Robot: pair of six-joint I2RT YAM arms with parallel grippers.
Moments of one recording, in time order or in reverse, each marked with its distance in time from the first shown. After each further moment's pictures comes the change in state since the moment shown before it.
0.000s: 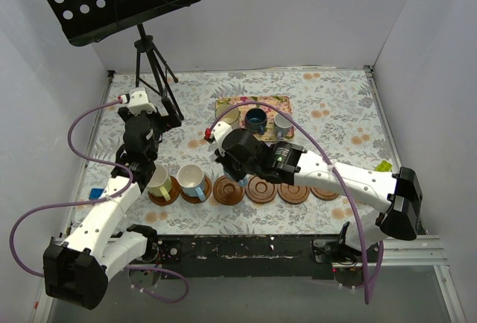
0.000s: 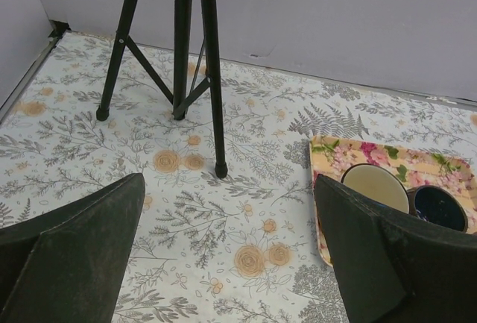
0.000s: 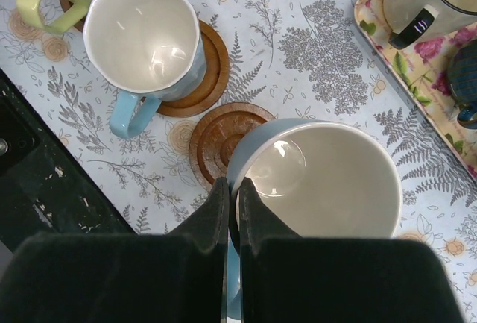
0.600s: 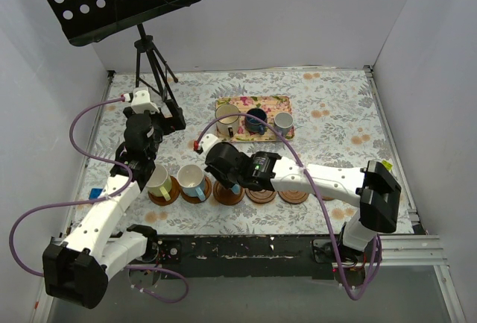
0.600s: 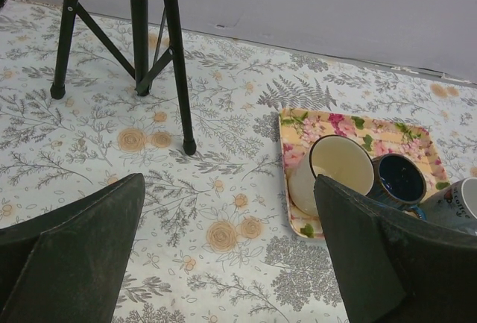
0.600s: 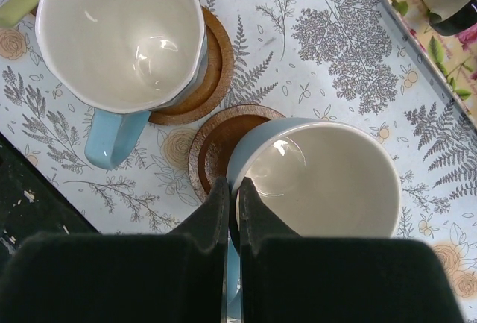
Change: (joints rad) left arm 0.000 0.005 0.028 -0.089 0.109 -0.067; right arm 0.056 0.139 -0.032 0.098 0.083 0.051
